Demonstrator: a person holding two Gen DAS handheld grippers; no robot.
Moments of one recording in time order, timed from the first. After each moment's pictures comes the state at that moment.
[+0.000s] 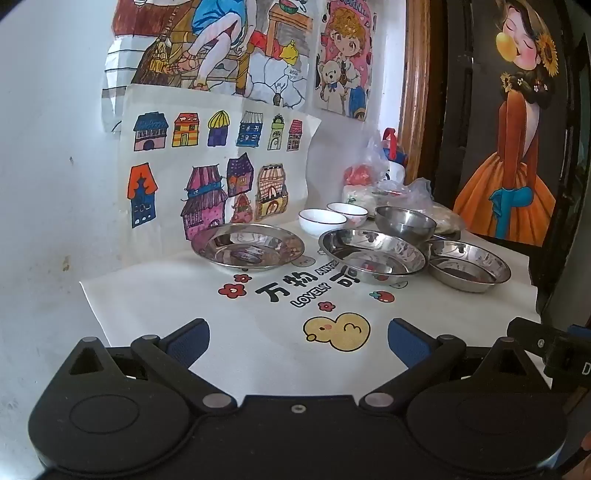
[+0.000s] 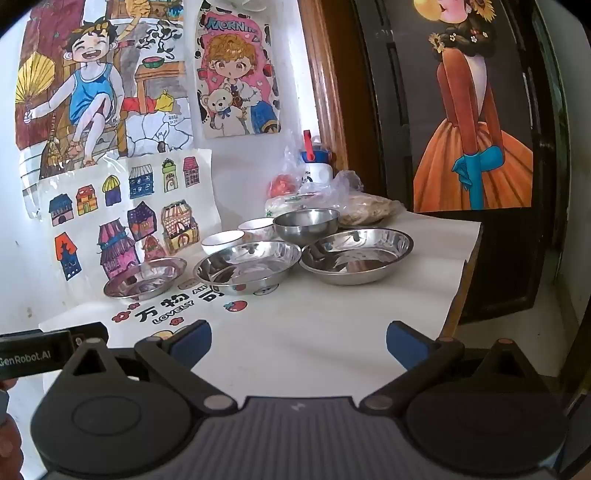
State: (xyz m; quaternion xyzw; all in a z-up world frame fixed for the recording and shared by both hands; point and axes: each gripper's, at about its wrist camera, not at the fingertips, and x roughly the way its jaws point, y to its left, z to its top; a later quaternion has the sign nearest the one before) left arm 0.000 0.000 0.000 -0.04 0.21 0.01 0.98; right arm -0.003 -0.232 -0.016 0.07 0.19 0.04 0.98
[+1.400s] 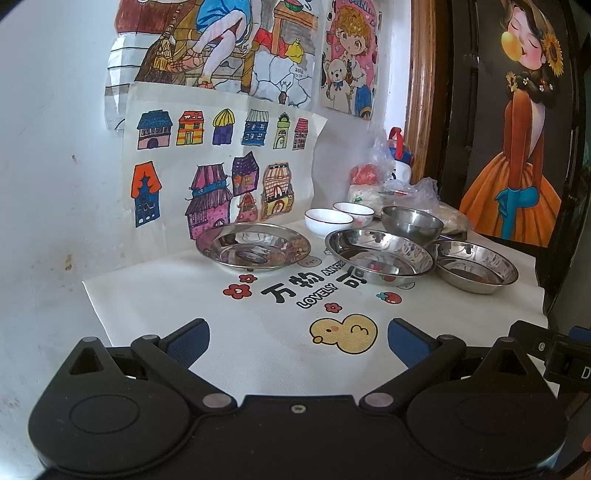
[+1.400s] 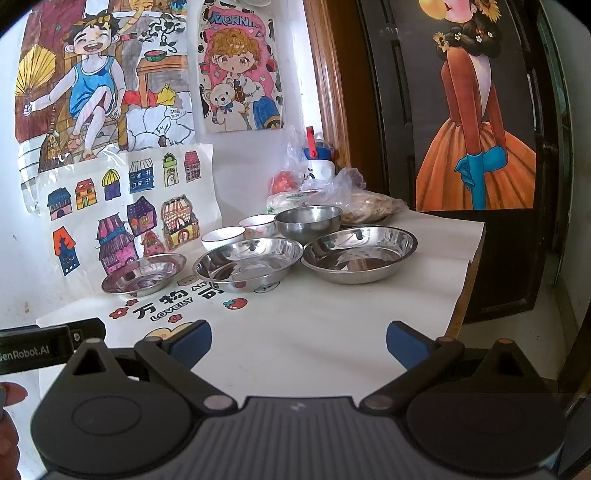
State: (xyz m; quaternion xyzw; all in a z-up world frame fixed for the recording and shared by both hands) left arm 0.004 0.005 -0.002 -0.04 0.21 0.01 0.98; right arm 0.003 -0.227 -0.018 0.07 0.19 0.04 0.98
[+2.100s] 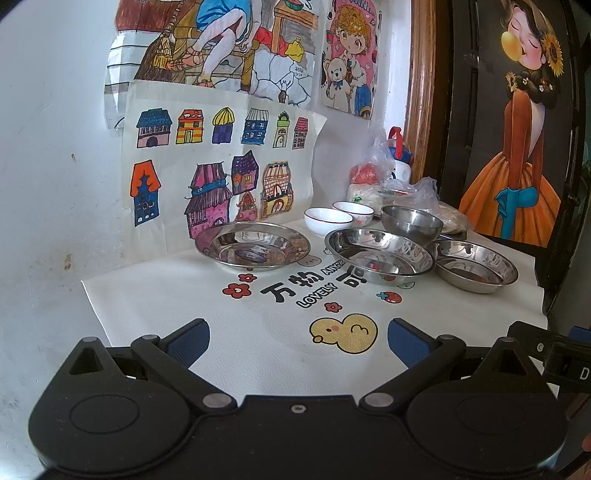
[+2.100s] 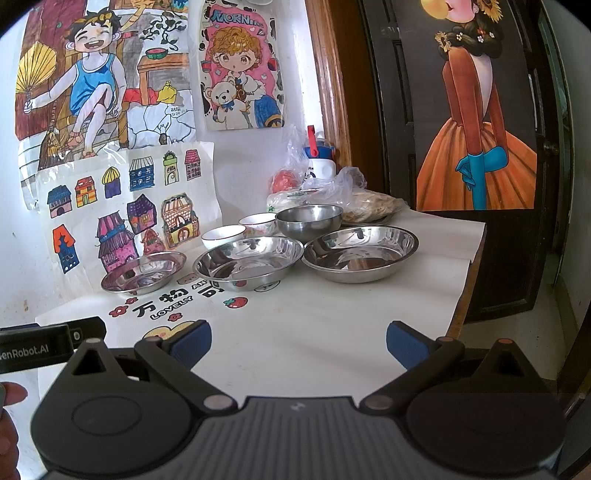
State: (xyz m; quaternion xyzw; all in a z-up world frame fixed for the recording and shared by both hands) left arm 0.005 0.004 -0.003 -0.04 0.21 0.01 0.98; right arm 0.003 -0.226 -0.017 0.07 0.19 0.04 0.98
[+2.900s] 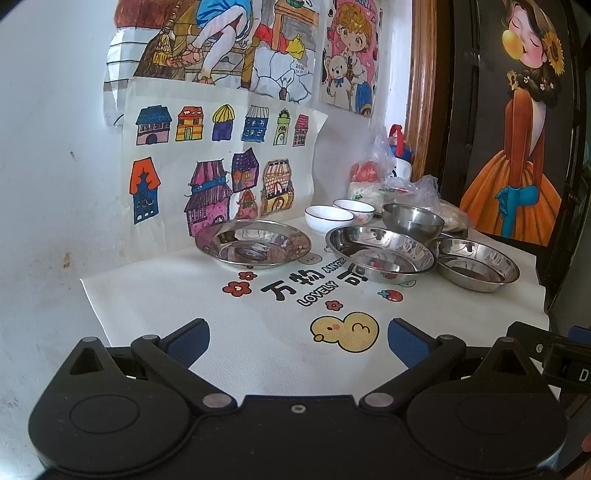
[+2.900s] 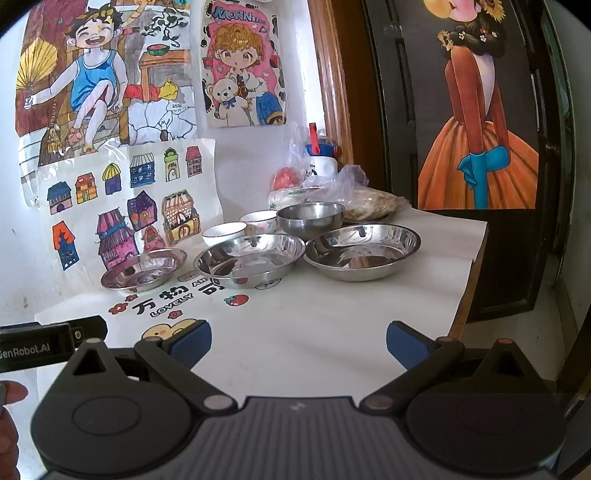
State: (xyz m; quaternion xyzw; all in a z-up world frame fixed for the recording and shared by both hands) left arm 0.006 0.004 -0.006 -0.04 0.21 0.01 0.98; right arm 0.006 -0.224 -0.024 0.06 0.19 0.04 0.98
